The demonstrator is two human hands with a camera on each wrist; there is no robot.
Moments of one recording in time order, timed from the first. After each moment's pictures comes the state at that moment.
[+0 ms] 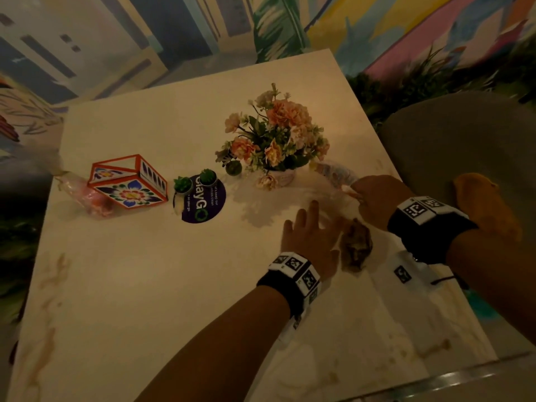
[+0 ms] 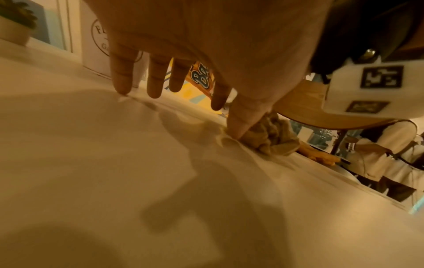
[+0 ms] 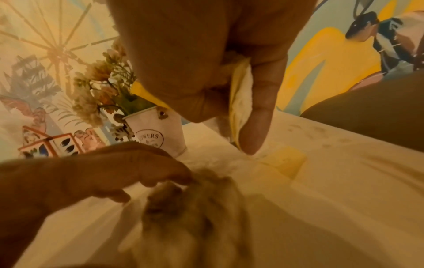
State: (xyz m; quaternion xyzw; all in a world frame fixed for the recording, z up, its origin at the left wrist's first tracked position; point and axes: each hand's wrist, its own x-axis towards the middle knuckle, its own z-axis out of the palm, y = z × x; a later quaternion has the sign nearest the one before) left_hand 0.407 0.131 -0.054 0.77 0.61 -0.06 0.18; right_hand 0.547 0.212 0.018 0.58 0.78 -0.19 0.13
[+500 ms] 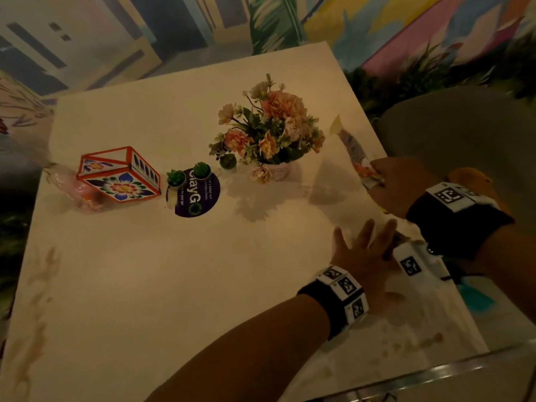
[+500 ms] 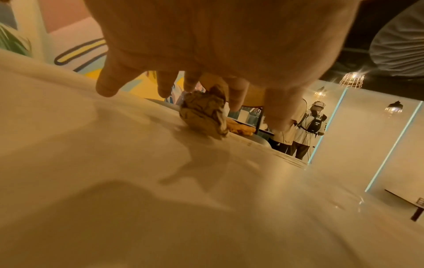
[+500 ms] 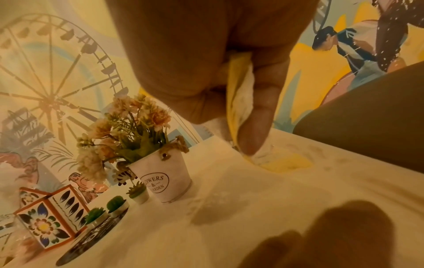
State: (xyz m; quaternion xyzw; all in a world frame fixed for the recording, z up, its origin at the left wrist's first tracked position) left_hand 0.486 0.104 -0.062 0.86 0.45 -0.07 0.24; right_hand 0.564 0.204 0.046 0.61 0.77 -0.19 0.01
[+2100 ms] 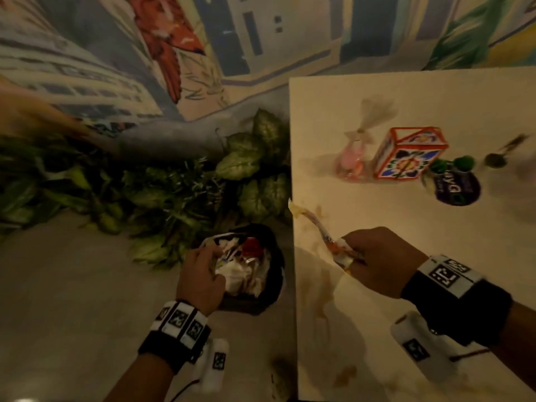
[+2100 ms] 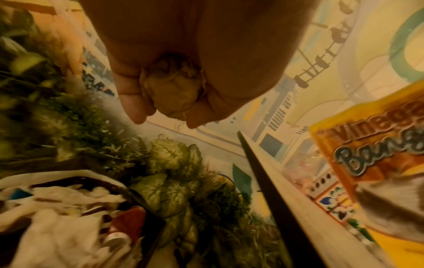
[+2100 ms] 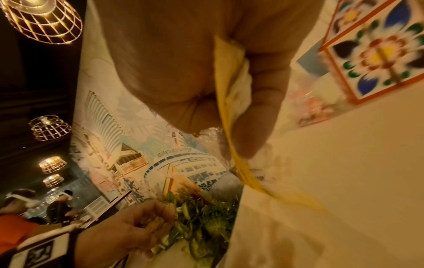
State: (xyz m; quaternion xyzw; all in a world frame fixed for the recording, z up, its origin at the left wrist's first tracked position) left_hand -0.228 -0.168 -0.050 0.42 0.85 0.18 0.25; right_hand 0.047 -0.026 0.054 0.38 0.88 -0.29 0.04
